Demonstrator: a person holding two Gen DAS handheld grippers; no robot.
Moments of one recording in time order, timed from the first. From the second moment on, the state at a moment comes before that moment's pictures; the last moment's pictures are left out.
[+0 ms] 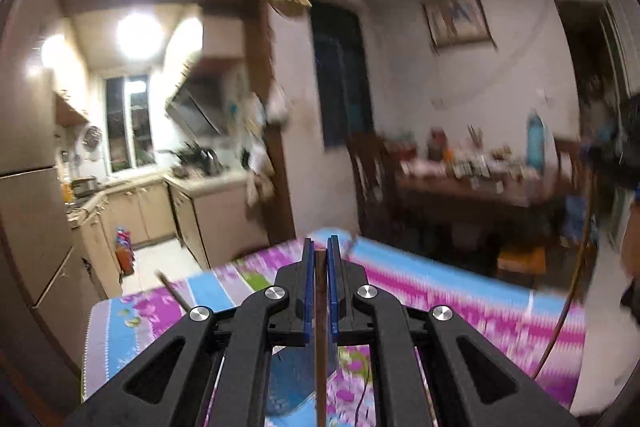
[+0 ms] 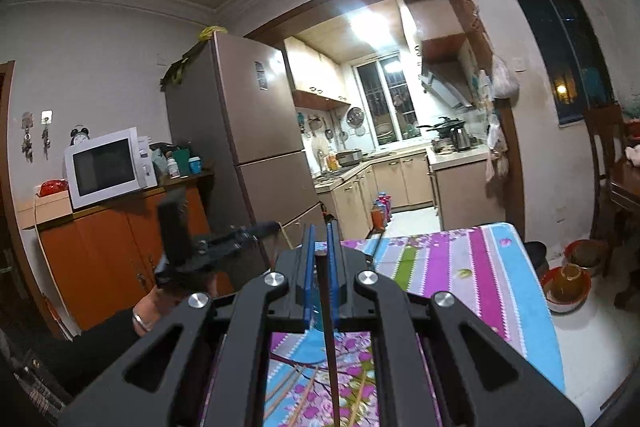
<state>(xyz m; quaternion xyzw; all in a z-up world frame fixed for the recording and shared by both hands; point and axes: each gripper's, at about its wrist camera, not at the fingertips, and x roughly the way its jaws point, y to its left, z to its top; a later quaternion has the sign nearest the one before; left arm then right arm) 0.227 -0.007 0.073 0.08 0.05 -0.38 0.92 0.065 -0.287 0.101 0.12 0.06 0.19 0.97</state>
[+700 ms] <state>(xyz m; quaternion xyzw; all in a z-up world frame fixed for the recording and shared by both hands) 0.223 0.005 0.162 -0.07 -0.12 -0.21 0.97 0.197 -0.225 0.172 0.08 -0.03 0.12 0.99</state>
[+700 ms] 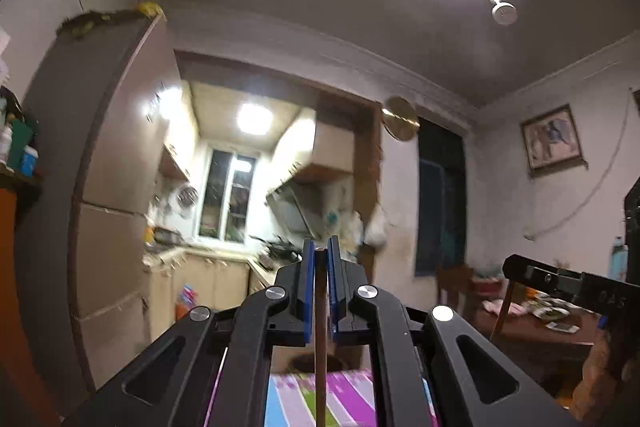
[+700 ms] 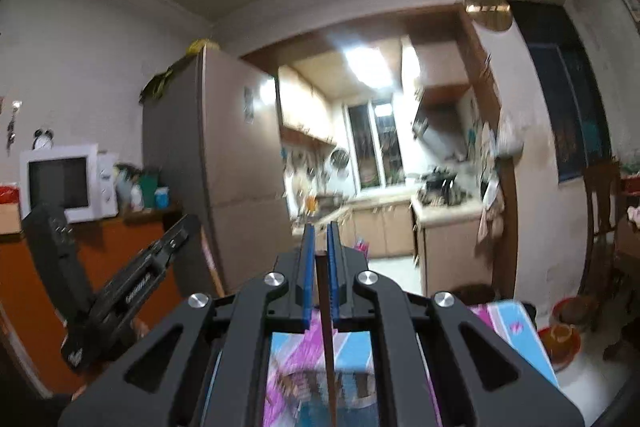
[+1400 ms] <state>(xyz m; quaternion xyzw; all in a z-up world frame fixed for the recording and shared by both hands) 0.341 -0.027 0.049 -0.02 0.01 -0.16 0.99 0.341 -0.224 0.064 0.08 0.18 0.10 0.98</state>
